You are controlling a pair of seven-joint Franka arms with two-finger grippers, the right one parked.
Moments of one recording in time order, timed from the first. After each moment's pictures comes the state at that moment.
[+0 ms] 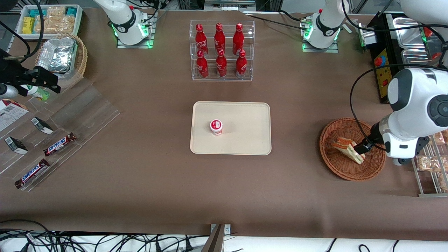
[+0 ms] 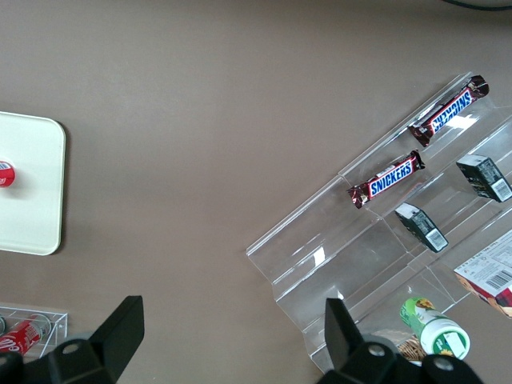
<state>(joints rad) 0.02 0.40 -0.04 -1.62 0.09 1.97 -0.80</state>
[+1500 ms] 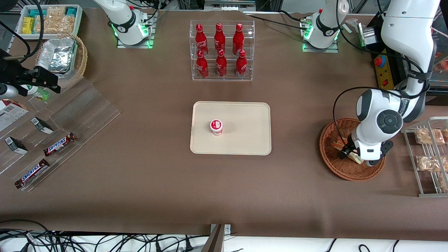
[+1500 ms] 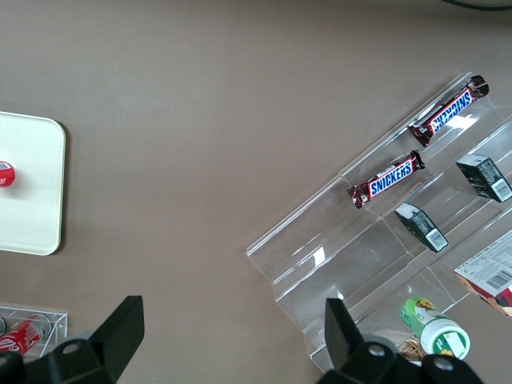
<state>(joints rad) 0.03 0.53 -0.04 -1.85 0.21 2.36 -0.93</state>
